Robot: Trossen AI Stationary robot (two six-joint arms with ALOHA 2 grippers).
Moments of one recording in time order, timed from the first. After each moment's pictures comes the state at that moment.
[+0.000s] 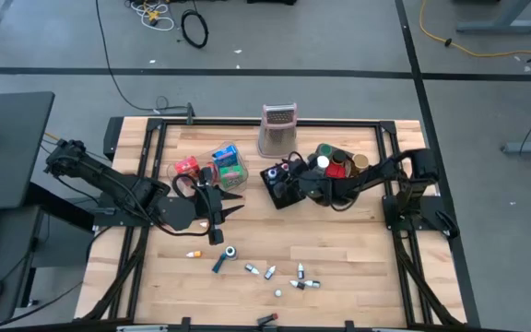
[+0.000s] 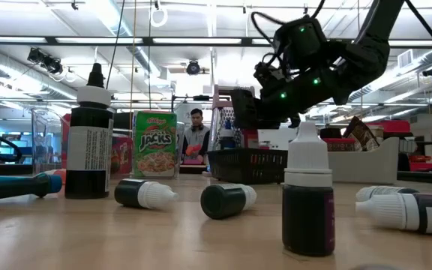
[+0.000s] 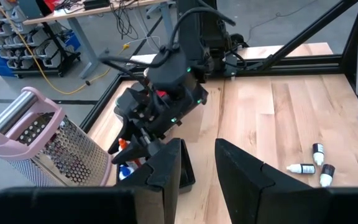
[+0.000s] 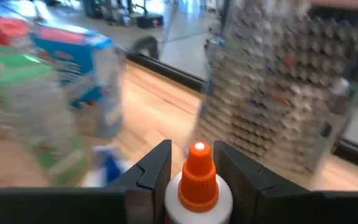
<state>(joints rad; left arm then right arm) -0.46 1.26 1.22 -0.44 -0.72 -0.16 -0.06 1.83 0.72 0.77 0.73 0.22</state>
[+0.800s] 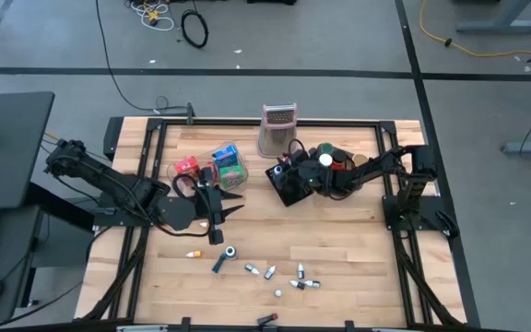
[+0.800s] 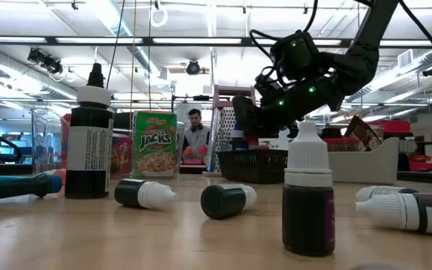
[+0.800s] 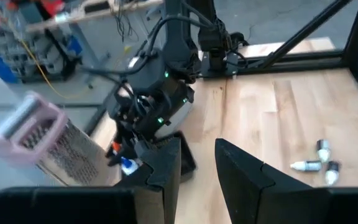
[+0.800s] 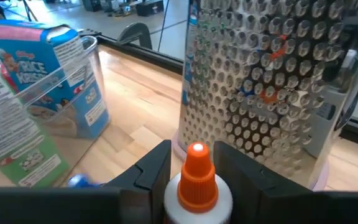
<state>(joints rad) -0.46 1.26 1.22 -0.44 -0.72 -0.12 -0.16 1.83 0.72 0.73 0.59 0.31</state>
